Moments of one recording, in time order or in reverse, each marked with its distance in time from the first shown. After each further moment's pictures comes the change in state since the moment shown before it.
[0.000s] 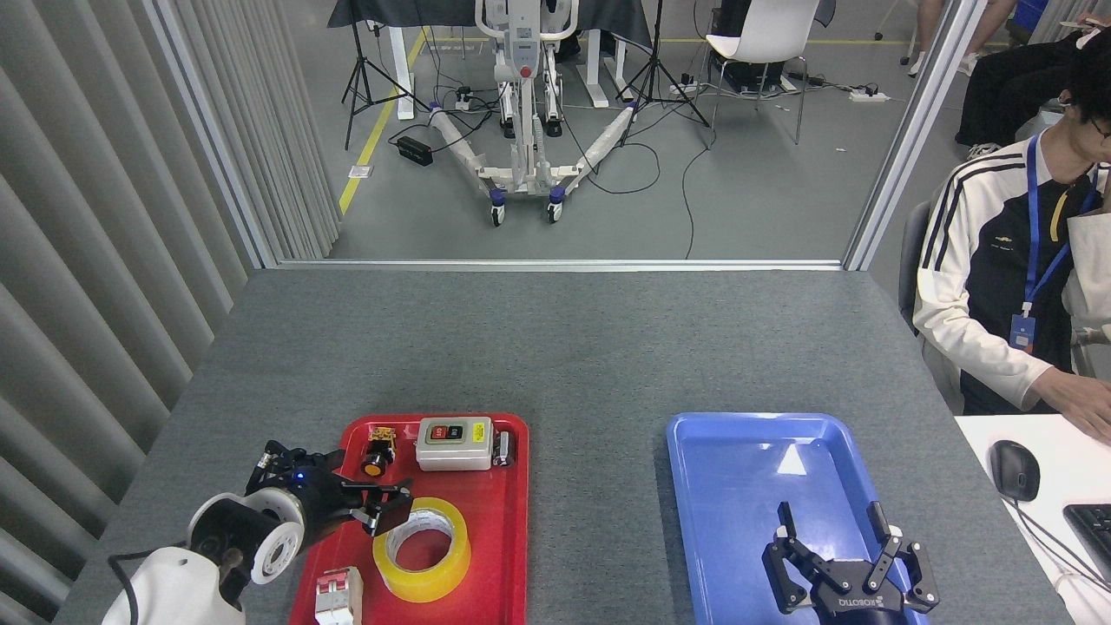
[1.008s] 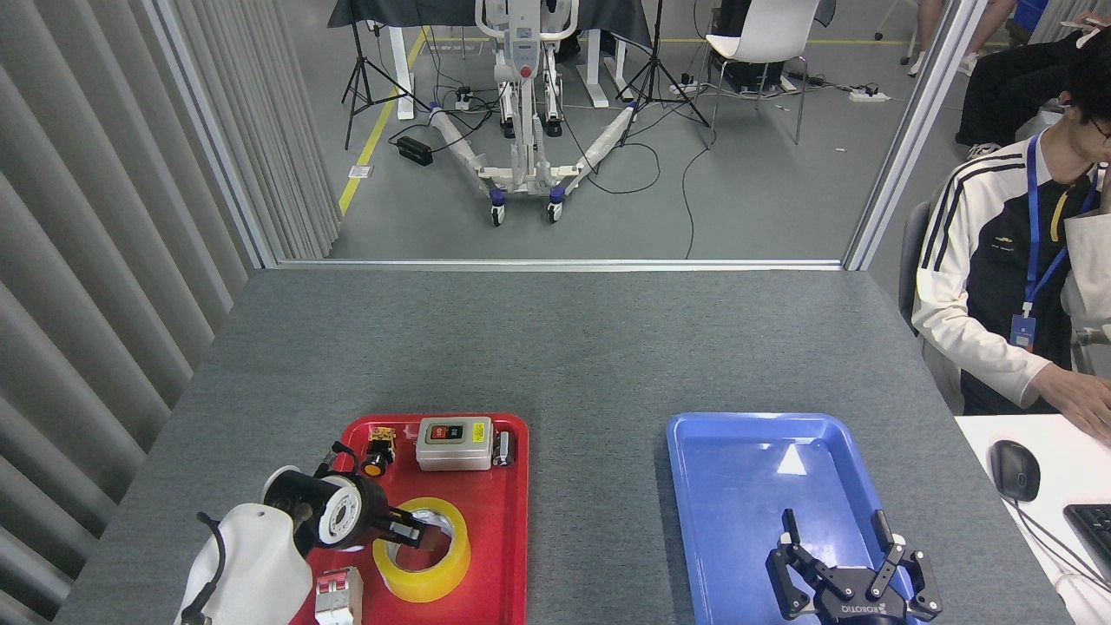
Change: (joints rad) left arm -0.138 -0.139 -0.050 0.286 0.001 0.001 -0.265; right arm 0.006 -0.002 -0.004 0.020 -0.007 0.009 0.003
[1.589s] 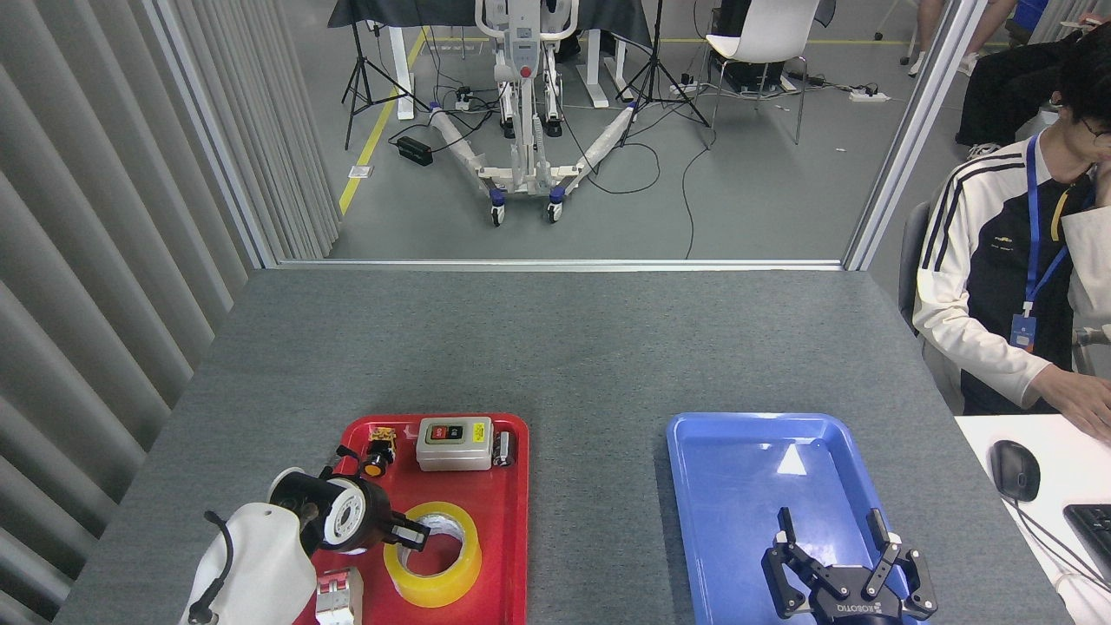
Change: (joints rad) left arm -0.011 -0.005 -0.015 0.034 0.001 -0.001 -0.001; right arm -0.002 0.011 0.004 0.000 0.004 0.000 -0.007
